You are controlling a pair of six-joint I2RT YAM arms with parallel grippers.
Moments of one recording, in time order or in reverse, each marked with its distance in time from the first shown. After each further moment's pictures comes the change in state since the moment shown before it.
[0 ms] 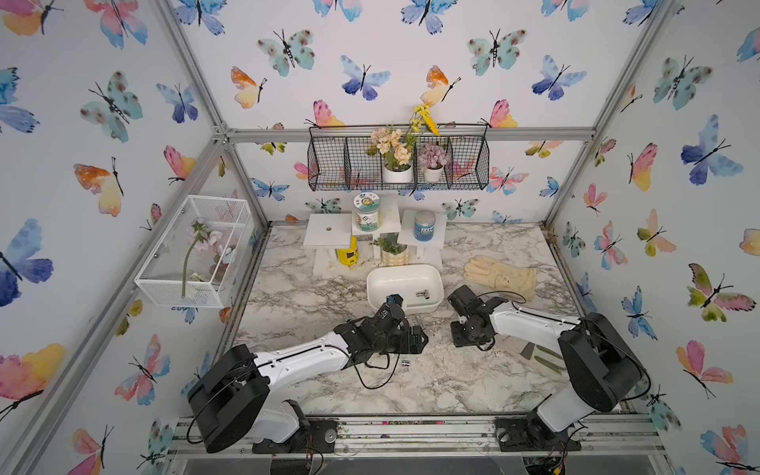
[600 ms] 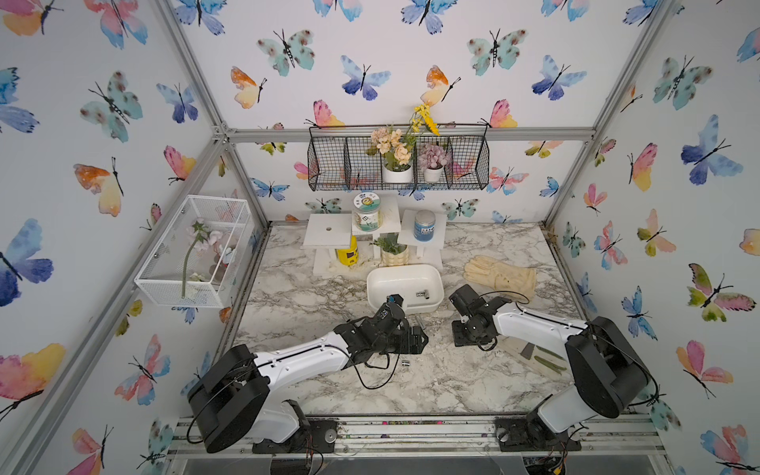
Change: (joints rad) left arm 0.000 0.000 0.000 0.001 0.000 0.008; right arm 0.000 -0.030 0.000 -0.022 -0.003 0.024
